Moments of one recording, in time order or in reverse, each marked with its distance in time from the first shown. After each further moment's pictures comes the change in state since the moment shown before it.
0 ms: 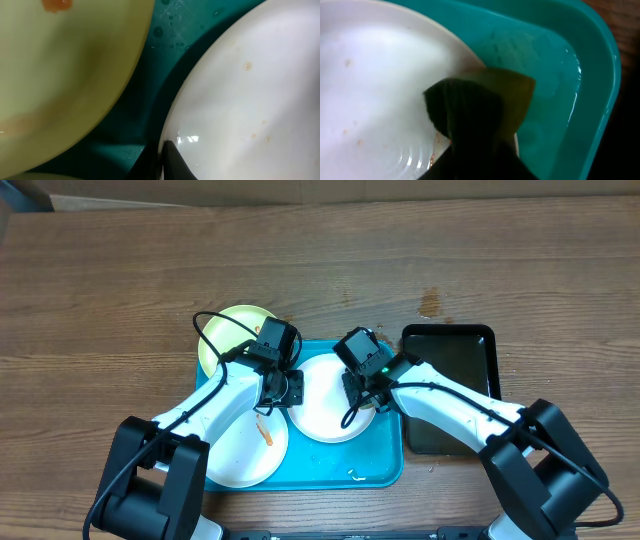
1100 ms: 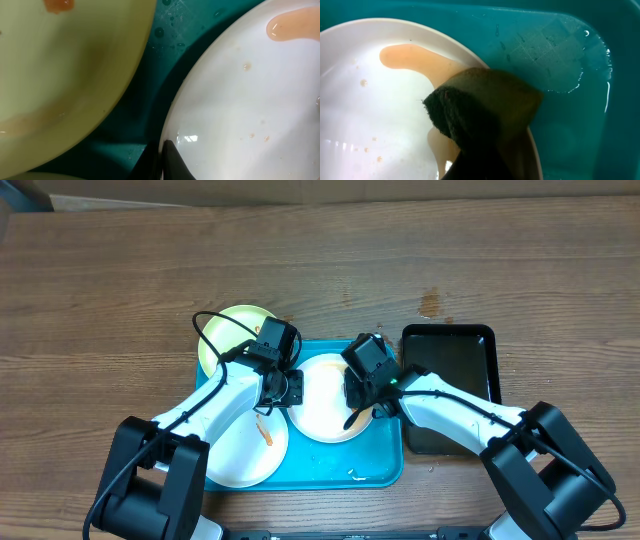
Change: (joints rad) left arm 0.000 0.000 0.000 0.000 -0.001 0.000; right arm -0.011 -0.024 -0.127 0.210 -0.093 0.172
